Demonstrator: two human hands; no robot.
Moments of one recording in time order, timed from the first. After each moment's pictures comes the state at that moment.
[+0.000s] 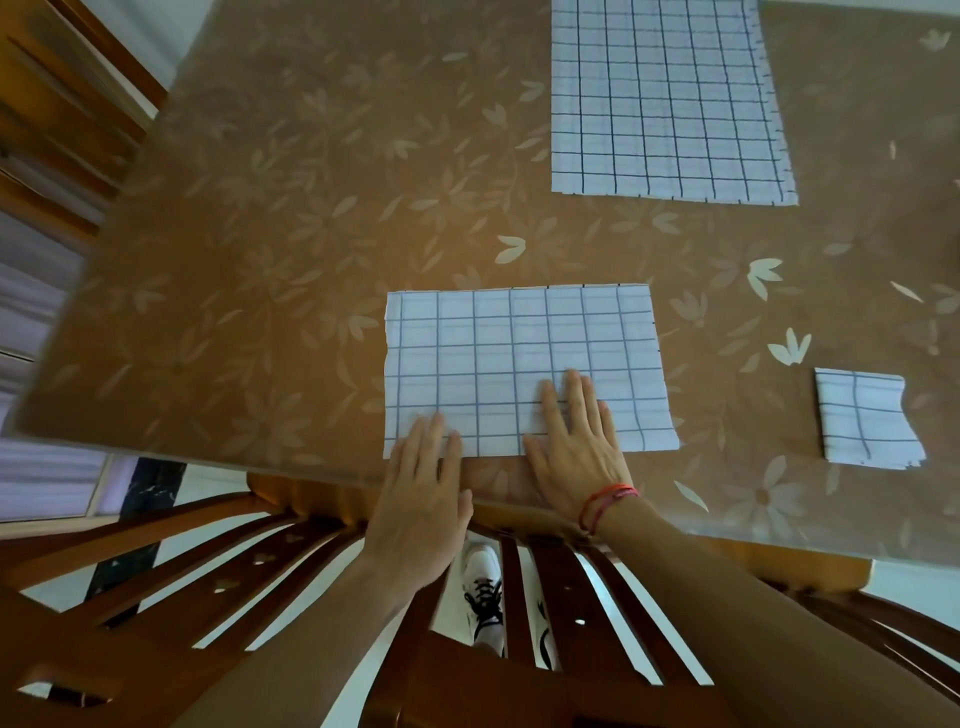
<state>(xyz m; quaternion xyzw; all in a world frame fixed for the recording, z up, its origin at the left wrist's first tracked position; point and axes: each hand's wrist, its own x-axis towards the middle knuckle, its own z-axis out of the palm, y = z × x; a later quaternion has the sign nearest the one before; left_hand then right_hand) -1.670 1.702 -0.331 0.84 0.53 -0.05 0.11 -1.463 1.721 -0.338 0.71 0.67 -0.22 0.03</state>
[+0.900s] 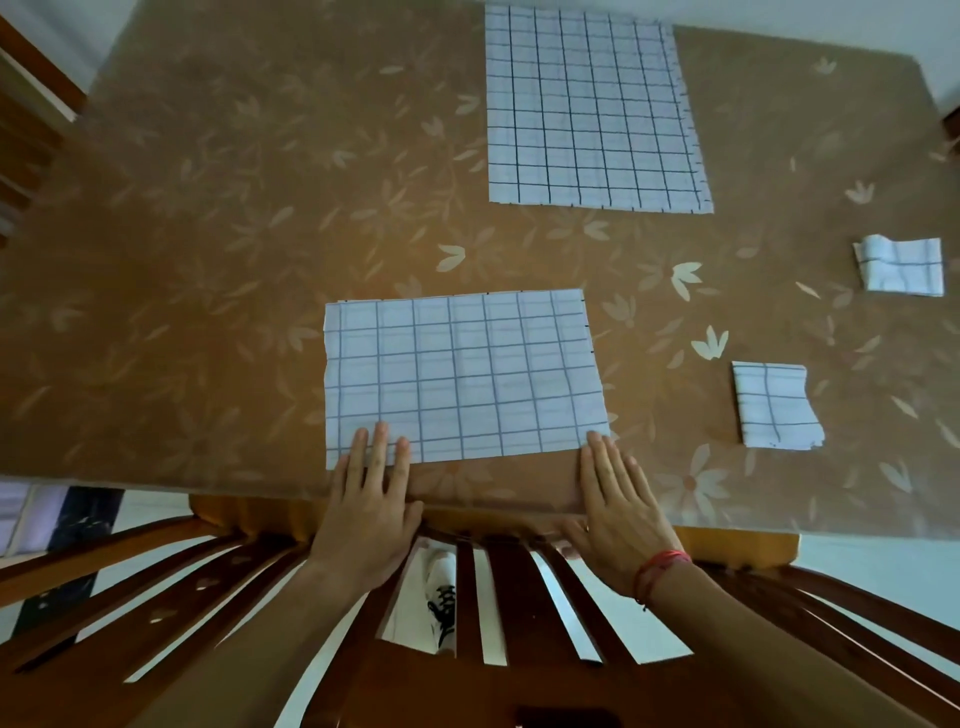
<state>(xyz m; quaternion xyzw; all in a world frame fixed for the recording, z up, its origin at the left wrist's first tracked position) -1.675 1.703 -0.354 0.84 0.52 -0.09 0.12 -1.377 1.632 -0.328 0.68 0.70 -0.13 0.16</state>
